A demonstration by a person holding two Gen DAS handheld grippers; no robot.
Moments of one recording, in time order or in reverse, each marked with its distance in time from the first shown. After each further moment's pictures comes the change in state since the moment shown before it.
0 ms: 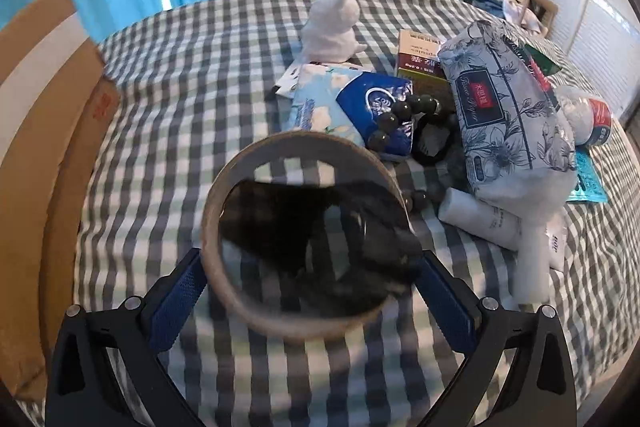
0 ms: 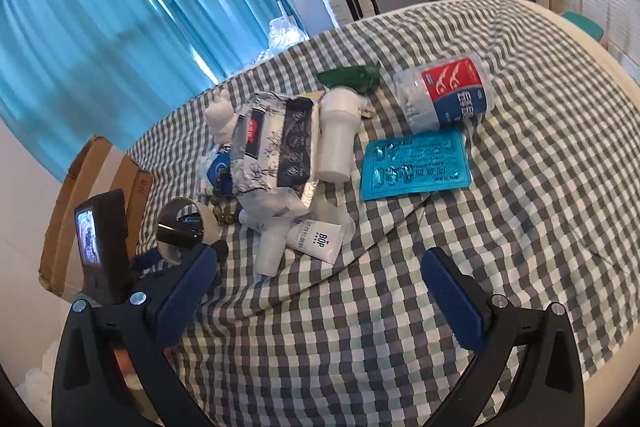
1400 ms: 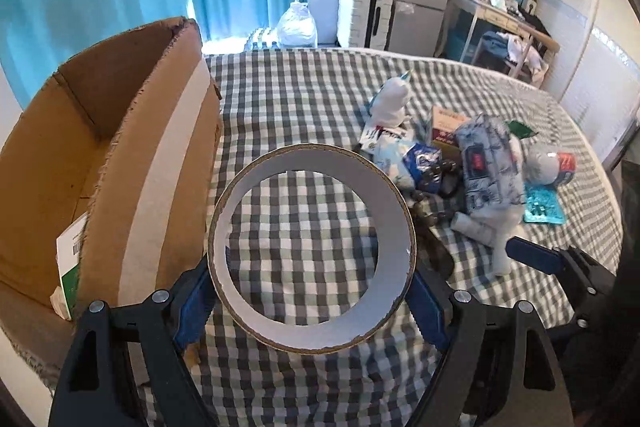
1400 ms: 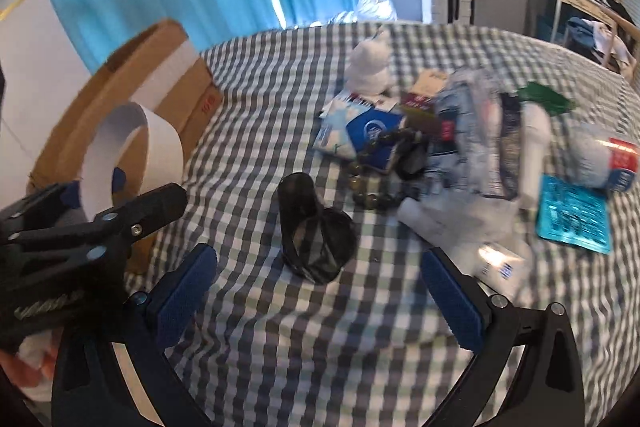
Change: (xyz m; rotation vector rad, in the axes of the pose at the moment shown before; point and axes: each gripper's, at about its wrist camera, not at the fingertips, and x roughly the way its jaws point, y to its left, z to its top) left arm -0.100 0.082 0.006 -0.069 -0.061 0.013; right arm 0.077 0.139 -0.016 -0.369 0.125 0.051
